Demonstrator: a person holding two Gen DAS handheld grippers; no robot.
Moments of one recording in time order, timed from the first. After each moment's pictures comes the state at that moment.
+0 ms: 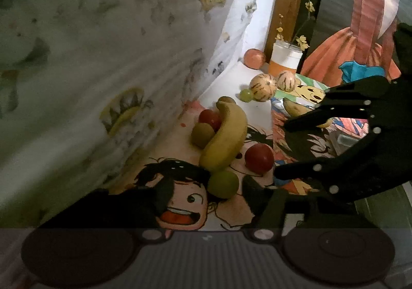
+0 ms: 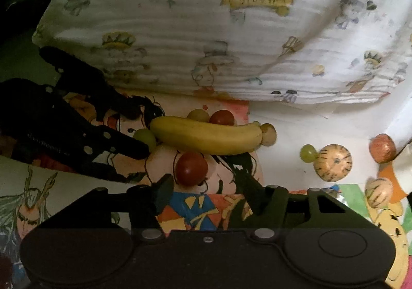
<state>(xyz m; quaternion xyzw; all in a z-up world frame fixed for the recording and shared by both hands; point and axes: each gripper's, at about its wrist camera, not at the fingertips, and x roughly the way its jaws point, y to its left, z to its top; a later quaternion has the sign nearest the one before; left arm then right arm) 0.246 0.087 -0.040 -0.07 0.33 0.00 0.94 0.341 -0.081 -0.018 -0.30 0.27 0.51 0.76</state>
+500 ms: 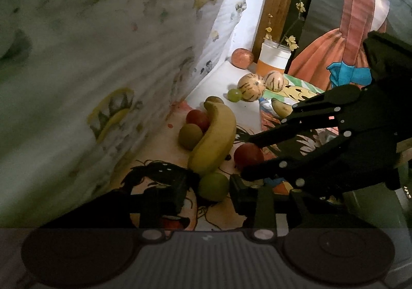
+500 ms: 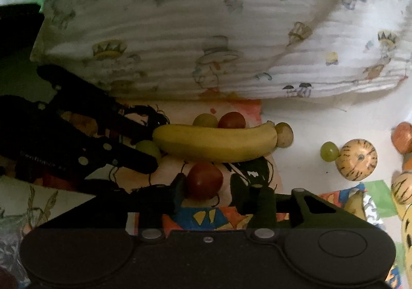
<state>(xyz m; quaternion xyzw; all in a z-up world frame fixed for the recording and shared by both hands) 0.250 0.092 -0.042 -0.09 0.33 -0.04 0.94 0.356 -0.069 -0.029 -0.25 0.30 0.53 0.75</state>
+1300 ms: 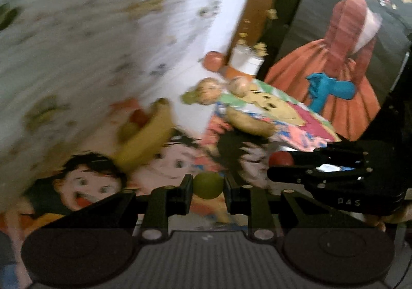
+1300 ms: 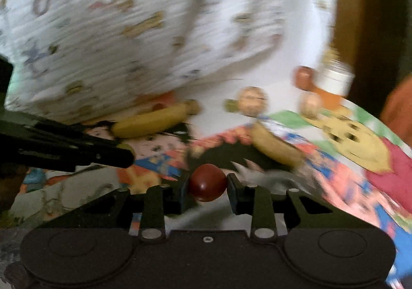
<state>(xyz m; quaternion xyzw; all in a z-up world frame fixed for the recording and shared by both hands) 0.246 0.028 -0.013 -0.14 0.33 -0.06 0.93 0.311 -0.213 0.004 -0.10 0.31 0.35 0.88</state>
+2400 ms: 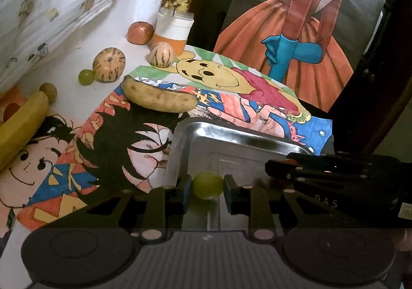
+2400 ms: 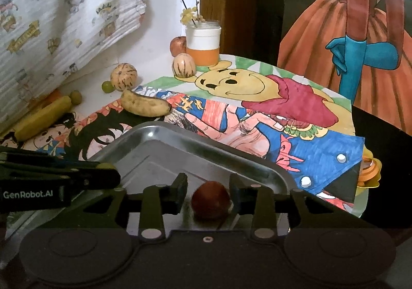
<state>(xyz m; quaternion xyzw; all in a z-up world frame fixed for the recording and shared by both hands) 0.302 -0.086 -0.042 -0.11 0.37 -0.14 0.91 0.310 -0.286 -0.028 -0.05 0.34 0.15 0.93</state>
